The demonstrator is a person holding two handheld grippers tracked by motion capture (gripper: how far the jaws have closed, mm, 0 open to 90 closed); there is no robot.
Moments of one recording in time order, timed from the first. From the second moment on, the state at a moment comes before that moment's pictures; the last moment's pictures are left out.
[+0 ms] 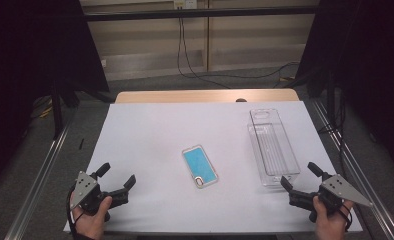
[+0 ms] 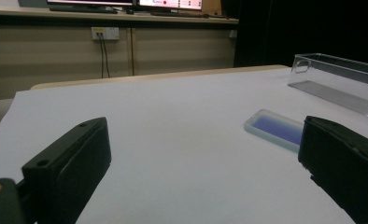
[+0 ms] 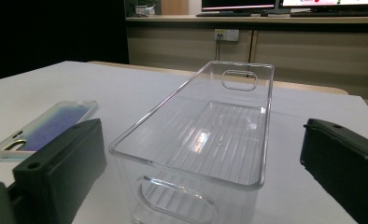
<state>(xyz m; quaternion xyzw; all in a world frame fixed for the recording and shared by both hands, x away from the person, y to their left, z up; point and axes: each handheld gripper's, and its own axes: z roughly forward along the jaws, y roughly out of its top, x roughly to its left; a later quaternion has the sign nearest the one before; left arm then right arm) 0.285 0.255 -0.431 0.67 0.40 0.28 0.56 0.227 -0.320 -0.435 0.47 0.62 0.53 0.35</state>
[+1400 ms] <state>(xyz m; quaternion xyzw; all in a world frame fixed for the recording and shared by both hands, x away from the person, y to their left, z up) 0.308 0.215 -0.433 0.72 0.34 0.18 0.58 0.222 -0.315 -0.434 0.45 0.63 0.53 0.33</state>
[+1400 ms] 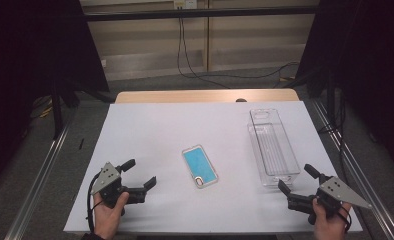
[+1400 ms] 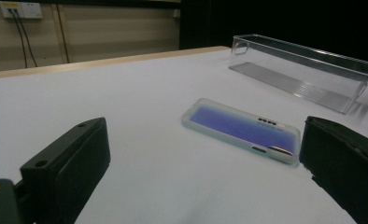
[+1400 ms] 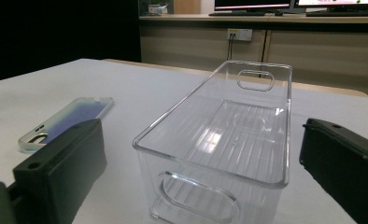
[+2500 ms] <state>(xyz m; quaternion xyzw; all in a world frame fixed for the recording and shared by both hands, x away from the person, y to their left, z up) 0.343 0.158 -0.422 0.73 0.29 0.17 0.59 0.221 -0.312 -0.434 0.44 0.64 0.54 0.33</state>
